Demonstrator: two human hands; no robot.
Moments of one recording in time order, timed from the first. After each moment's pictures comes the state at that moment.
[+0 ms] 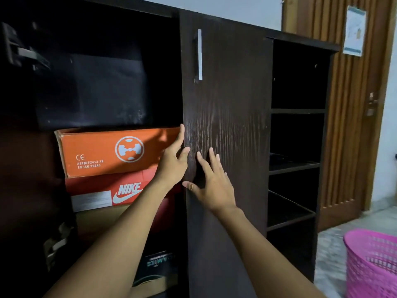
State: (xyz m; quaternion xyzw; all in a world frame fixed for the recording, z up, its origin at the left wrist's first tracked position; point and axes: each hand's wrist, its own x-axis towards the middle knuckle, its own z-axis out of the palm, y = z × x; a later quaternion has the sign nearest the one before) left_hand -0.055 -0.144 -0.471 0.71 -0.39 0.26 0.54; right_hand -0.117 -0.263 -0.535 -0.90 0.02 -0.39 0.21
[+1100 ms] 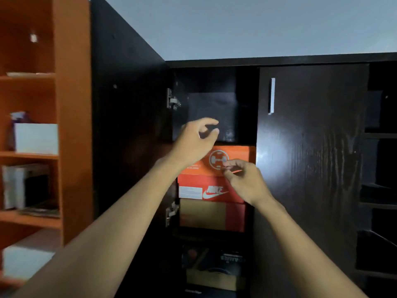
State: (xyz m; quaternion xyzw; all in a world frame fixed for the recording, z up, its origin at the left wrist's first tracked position) left_hand -0.217 0.006 -0.381 0.77 -0.25 0.44 0.39; right_hand -0.186 -0.161 -0.464 -0.81 -0.17 -0.30 0.47
